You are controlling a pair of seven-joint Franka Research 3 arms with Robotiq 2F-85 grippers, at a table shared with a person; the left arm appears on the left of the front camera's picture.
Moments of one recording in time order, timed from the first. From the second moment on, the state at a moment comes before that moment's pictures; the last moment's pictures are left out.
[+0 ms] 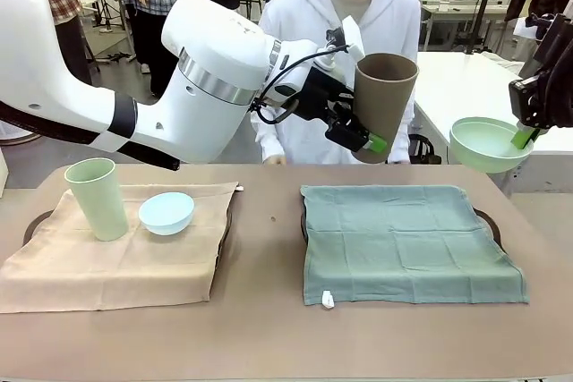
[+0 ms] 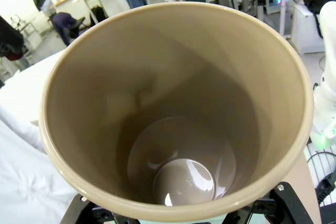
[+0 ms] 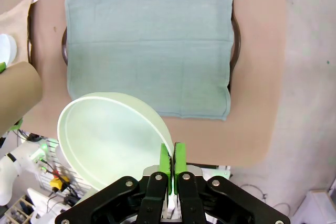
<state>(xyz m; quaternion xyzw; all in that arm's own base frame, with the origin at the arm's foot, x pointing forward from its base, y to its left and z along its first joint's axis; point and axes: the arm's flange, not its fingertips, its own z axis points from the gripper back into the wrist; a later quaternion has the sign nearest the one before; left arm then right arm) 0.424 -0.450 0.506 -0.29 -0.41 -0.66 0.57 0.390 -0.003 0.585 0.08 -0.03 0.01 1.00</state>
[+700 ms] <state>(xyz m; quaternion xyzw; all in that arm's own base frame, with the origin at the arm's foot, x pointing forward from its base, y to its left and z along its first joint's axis) 0.461 -0.433 0.436 -0.33 -0.37 -0.64 0.58 0.434 0.000 0.527 0.07 -0.03 0.00 1.00</state>
